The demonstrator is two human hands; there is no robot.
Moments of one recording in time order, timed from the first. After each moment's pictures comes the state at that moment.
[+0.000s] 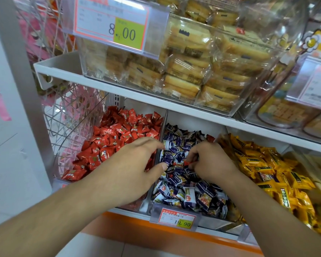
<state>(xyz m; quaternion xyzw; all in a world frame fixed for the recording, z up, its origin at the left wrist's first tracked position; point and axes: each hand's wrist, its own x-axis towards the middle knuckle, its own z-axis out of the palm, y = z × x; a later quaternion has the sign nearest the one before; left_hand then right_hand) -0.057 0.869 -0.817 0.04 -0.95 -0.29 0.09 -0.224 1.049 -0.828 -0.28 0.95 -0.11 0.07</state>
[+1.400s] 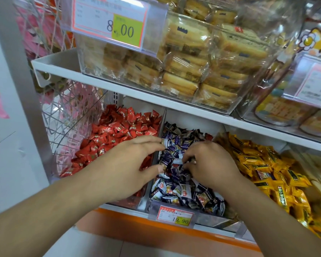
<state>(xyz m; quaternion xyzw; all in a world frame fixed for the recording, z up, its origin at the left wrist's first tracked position) -0.057 0.859 -0.819 -0.01 -0.96 -0.26 0.10 -0.205 1.055 -0.822 -0.37 0.93 -0.02 -0.02</state>
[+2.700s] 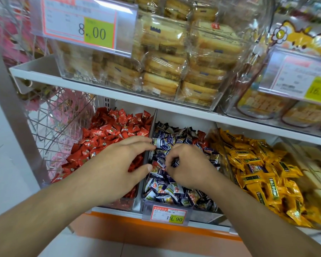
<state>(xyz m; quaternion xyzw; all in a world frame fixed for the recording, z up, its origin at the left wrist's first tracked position) -0.059 0.860 -0.821 -0.01 -0.96 -0.26 0.10 -0.194 1.042 -0.836 -0.37 0.91 -0.17 0.07</state>
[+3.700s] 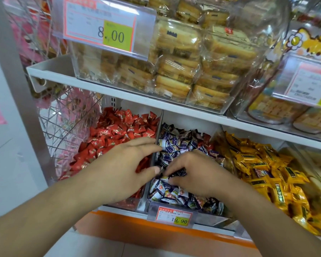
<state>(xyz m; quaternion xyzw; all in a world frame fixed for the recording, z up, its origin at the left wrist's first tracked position) -0.056 0.860 -0.815 0.01 -0.96 -0.26 0.08 -0.187 1.049 -0.819 -0.41 0.89 -0.11 0.16</state>
